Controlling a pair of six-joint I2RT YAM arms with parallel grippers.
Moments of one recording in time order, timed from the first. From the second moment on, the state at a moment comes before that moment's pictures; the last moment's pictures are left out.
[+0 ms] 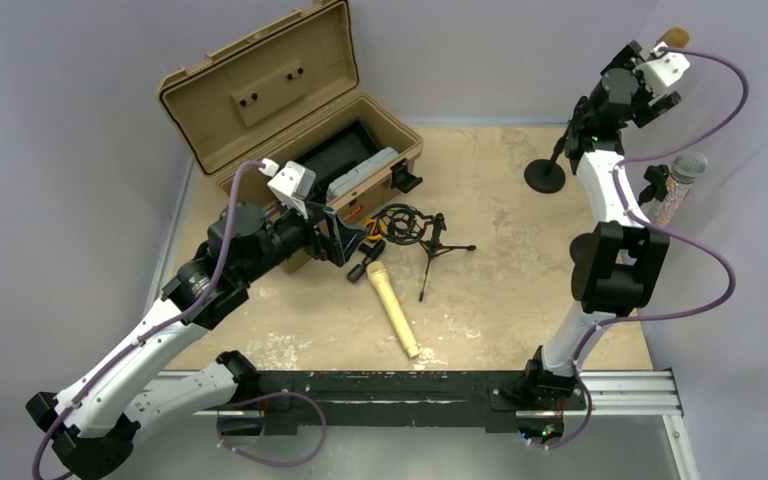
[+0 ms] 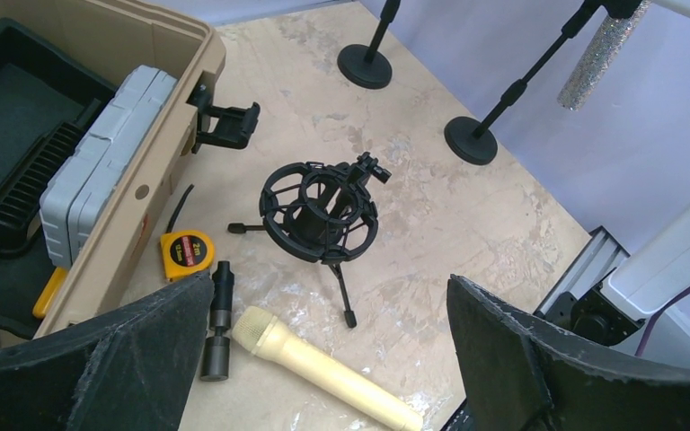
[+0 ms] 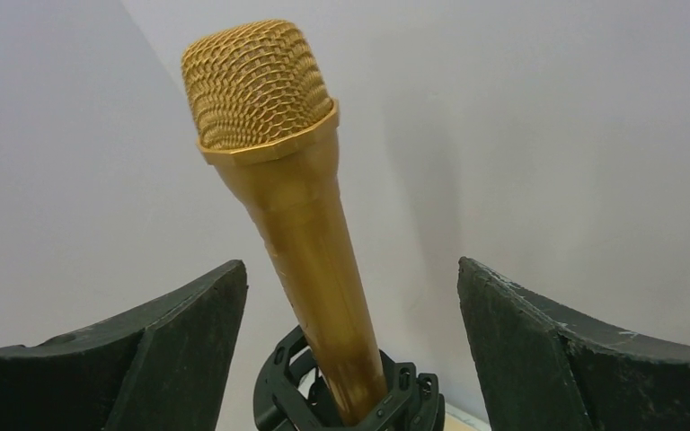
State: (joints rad) left arm -0.73 0.85 1.02 -0.32 0.04 -0.32; right arm -0.15 1.82 1.62 0.46 0.83 0.14
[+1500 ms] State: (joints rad) left arm -0.74 0.86 1.02 -0.32 0.02 -0.30; right arm -0.05 1.90 1.56 0.72 1.19 0.21
